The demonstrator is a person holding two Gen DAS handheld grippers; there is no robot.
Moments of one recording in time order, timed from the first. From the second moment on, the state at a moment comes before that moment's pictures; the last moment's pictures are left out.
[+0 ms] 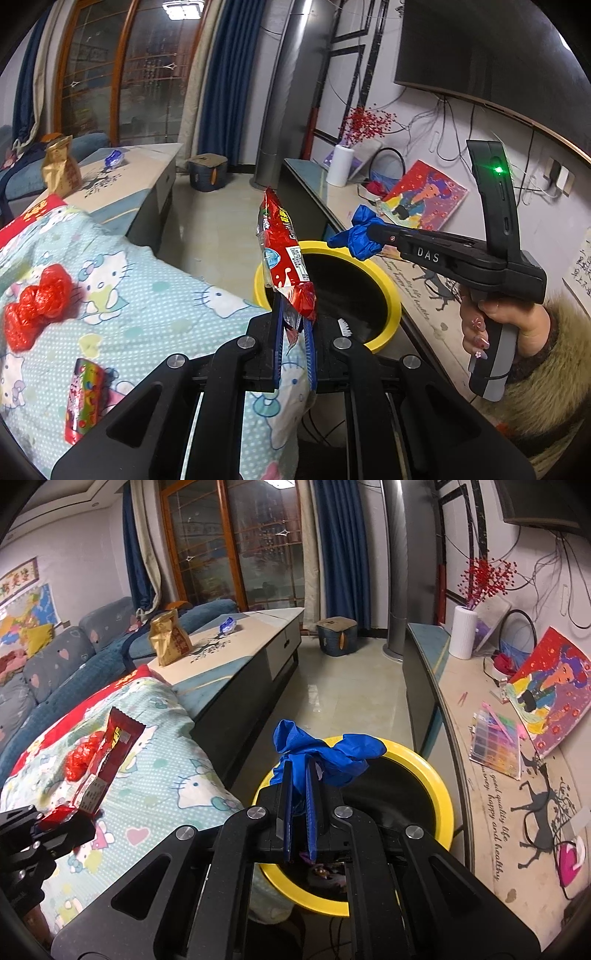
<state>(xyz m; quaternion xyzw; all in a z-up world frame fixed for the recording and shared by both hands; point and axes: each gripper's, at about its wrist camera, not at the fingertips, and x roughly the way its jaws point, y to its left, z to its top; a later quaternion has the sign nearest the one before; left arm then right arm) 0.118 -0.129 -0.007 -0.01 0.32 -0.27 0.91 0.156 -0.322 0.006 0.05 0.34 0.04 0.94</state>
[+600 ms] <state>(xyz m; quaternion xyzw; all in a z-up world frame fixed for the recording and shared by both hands) 0.128 -0.168 -0.012 0.02 0.33 -0.30 0.90 0.157 -0.367 0.002 0.08 0.34 0.01 0.94</state>
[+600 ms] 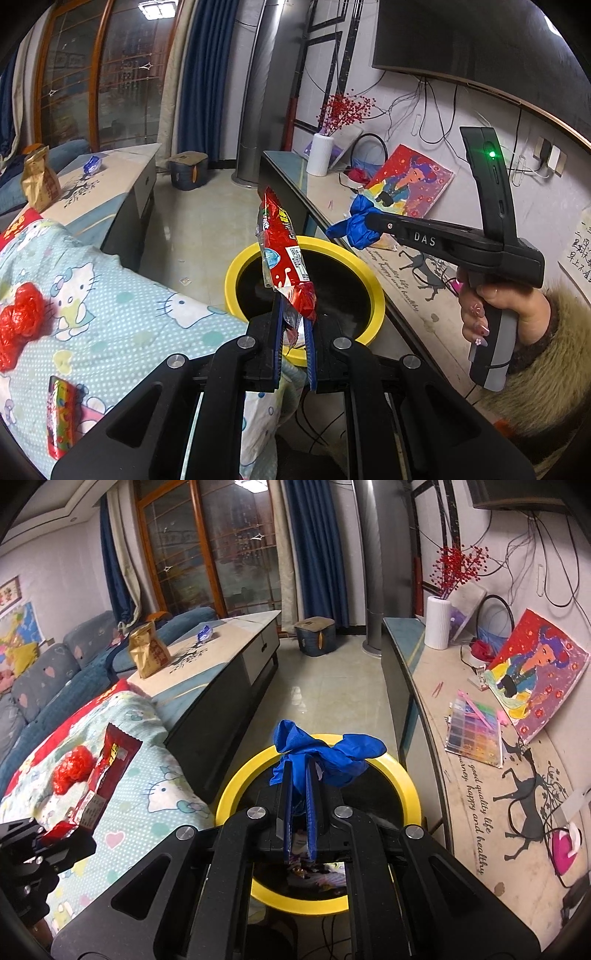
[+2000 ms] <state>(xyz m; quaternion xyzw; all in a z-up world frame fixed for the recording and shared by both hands) 0.218 -0.248 -0.061 0.06 0.39 -0.31 0.86 0.177 -0.391 -0.035 0.10 0.38 0.01 0.92</state>
